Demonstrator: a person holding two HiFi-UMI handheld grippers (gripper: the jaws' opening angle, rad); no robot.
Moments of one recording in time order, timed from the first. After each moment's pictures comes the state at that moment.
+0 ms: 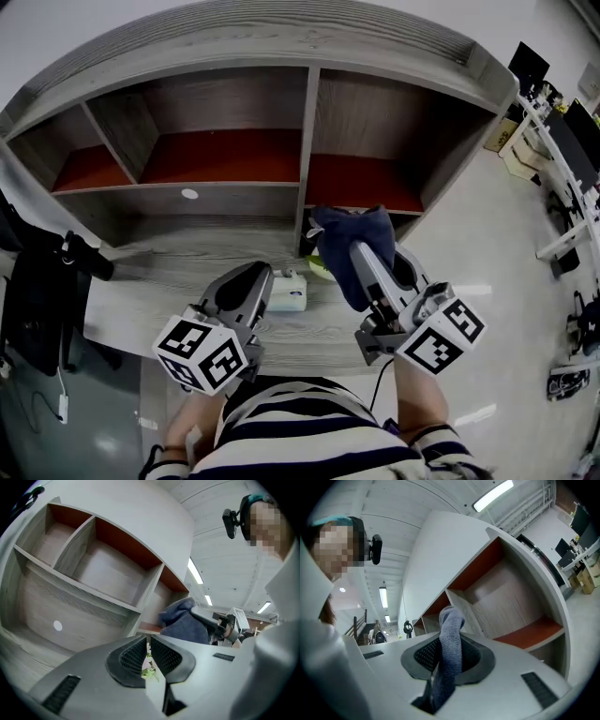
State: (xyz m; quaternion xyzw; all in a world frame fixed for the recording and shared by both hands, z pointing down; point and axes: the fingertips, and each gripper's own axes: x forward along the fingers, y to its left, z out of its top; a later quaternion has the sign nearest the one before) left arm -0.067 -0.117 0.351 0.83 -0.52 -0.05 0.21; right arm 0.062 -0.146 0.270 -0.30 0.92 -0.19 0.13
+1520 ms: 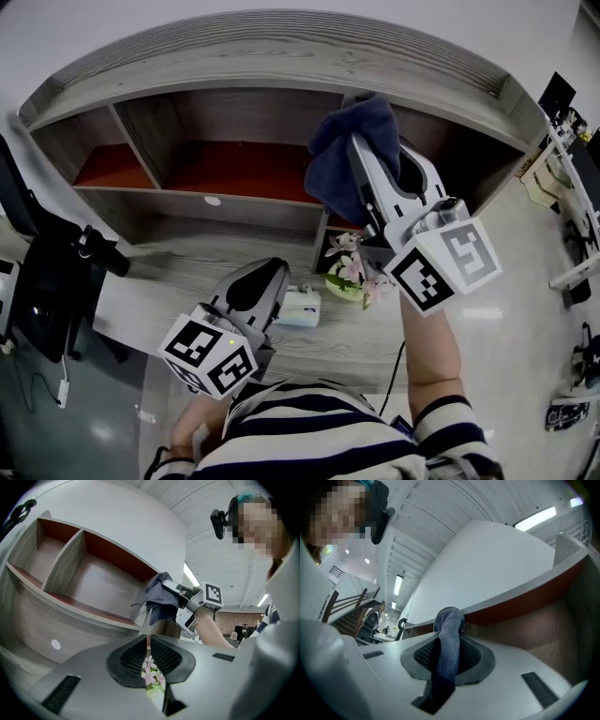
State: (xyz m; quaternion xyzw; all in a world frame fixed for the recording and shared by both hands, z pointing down) left arm -0.074 -0.134 0.313 0.83 -0.53 -0.06 0.15; right arm -0.008 -0.236 0.154 -0.29 0.94 0.04 0.15
